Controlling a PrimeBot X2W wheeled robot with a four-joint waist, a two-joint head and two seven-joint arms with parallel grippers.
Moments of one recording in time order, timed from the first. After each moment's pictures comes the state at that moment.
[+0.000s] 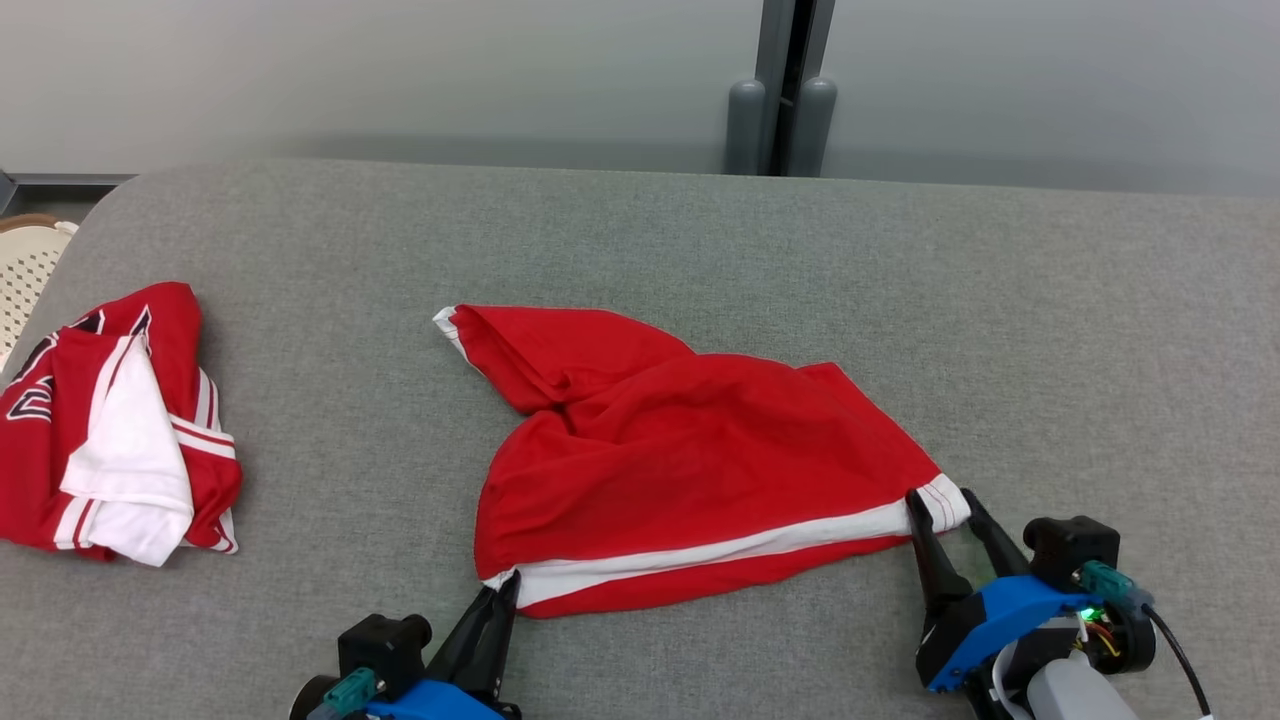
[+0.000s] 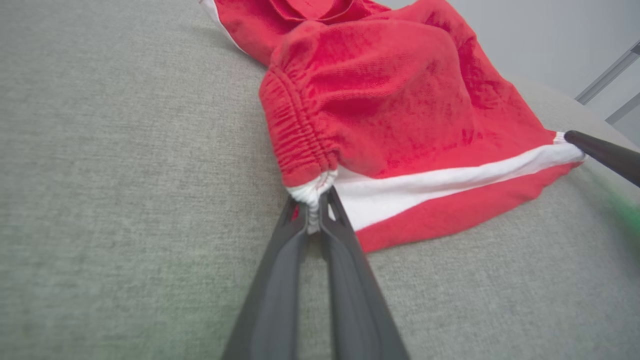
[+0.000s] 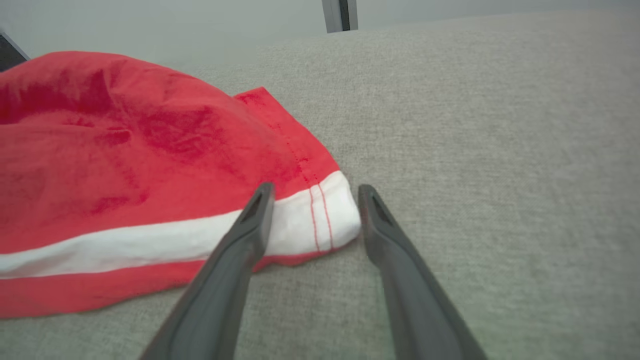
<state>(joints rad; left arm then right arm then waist) -0.13 0.16 -0.46 0.55 -0.49 -0.13 -0.26 -0.31 -0.05 0.06 0.74 0.23 0.13 -0.26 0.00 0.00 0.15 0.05</state>
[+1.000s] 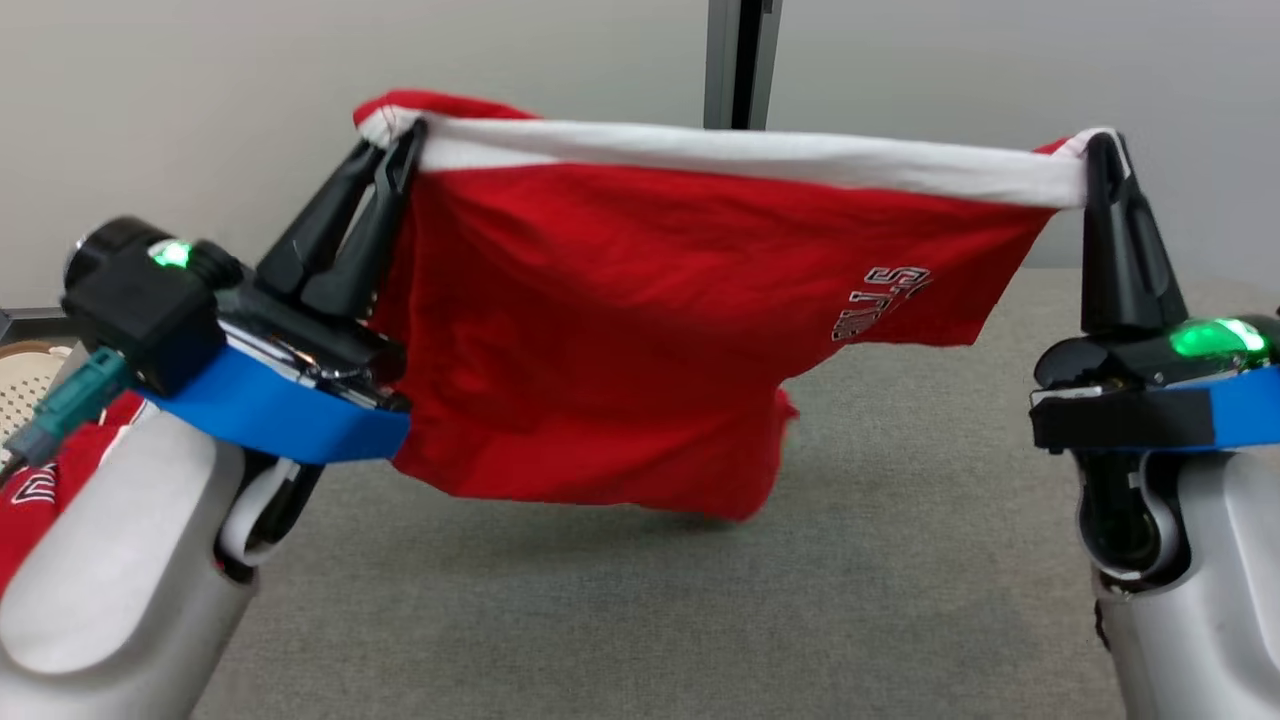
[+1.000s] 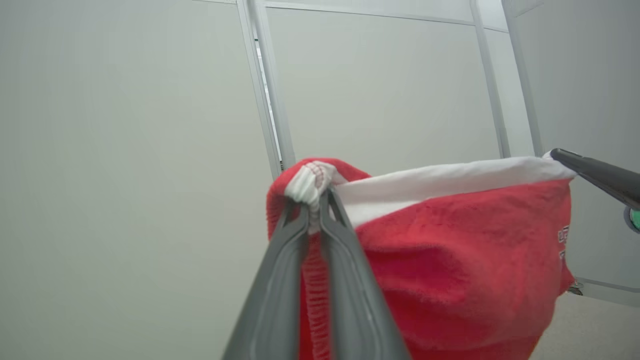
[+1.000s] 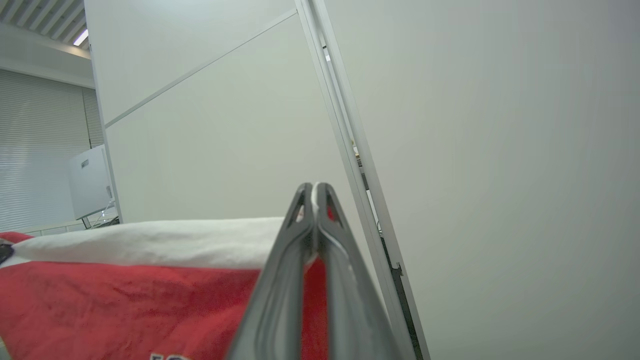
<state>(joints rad) -0.57 0.48 -0.52 0.08 -0.56 -0.13 -0.25 -0.42 -0.12 0.05 0.09 0.50 0.13 -0.26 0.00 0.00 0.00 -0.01</state>
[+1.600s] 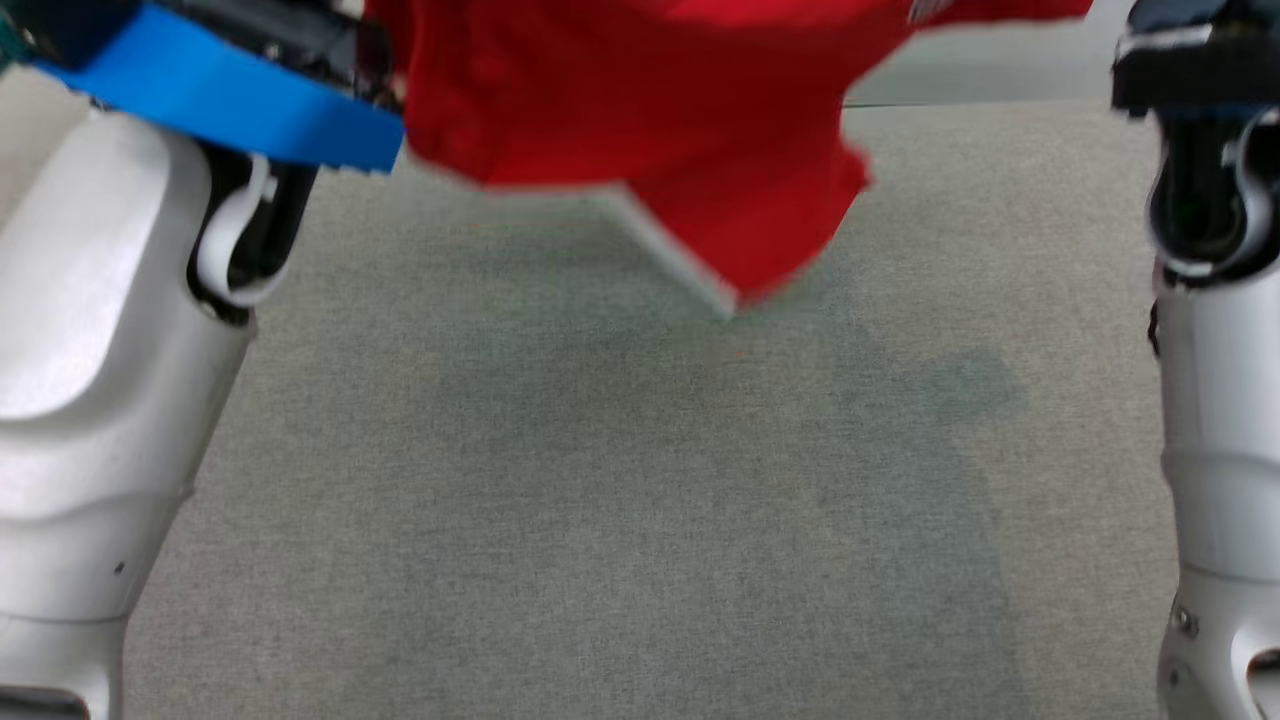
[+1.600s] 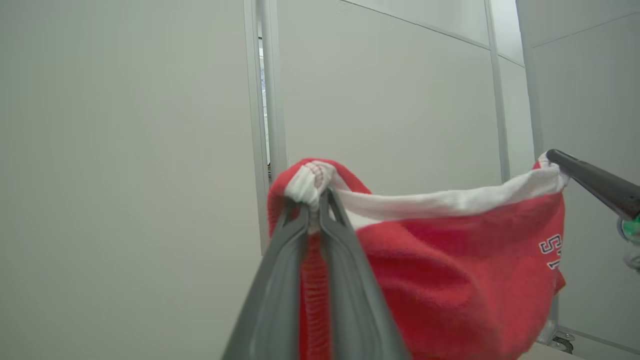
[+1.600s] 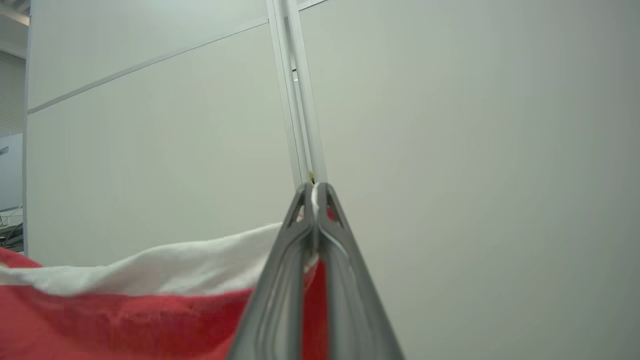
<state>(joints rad) -1.01 0.40 -0.57 0.31 -0.68 -0.13 -0.26 -0.92 -0.13 0.00 0.29 0.40 0.13 -0.24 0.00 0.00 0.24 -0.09</state>
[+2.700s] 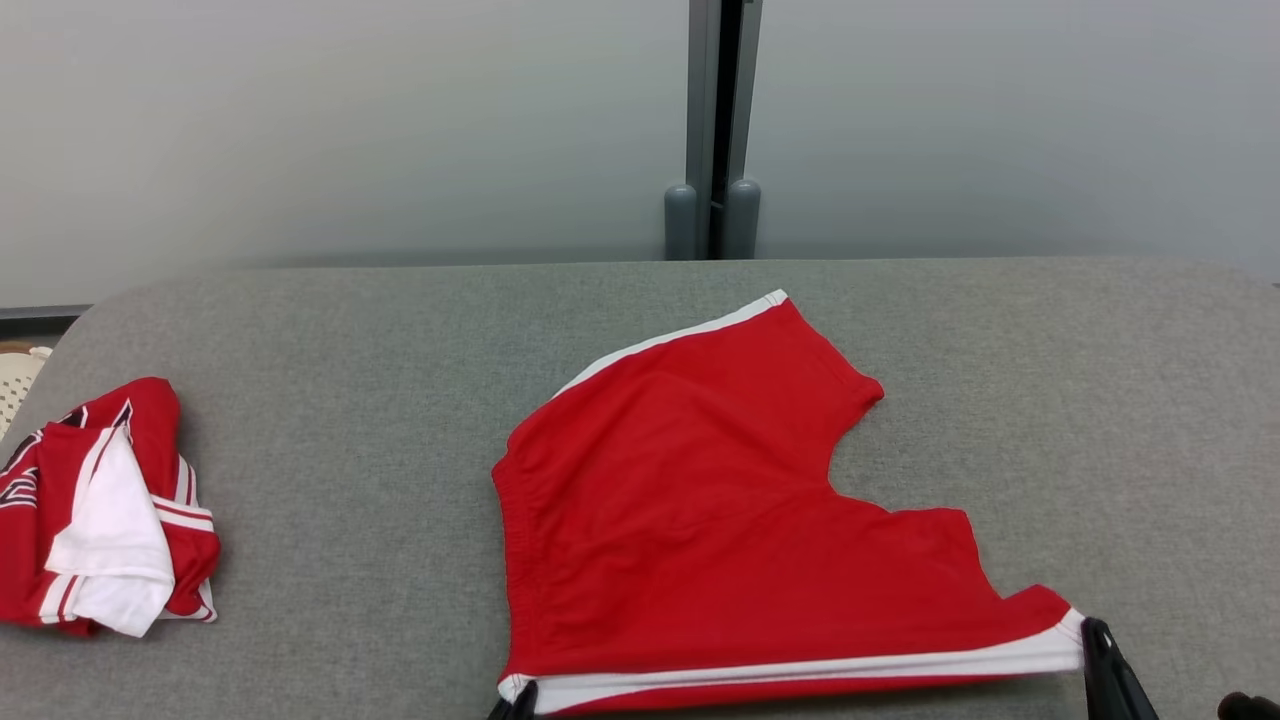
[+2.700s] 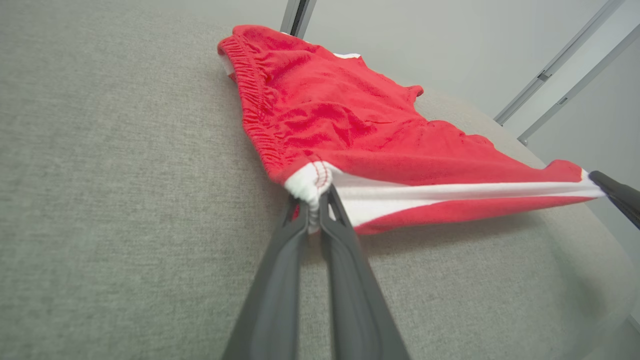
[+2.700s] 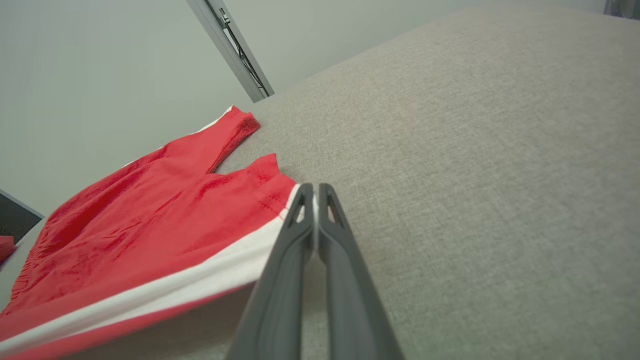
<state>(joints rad) 0.12 0.17 -0.46 0.37 -0.57 -0.13 -0.26 0.12 -0.10 -0.07 0.37 0.51 0.13 -0.26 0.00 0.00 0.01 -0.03</state>
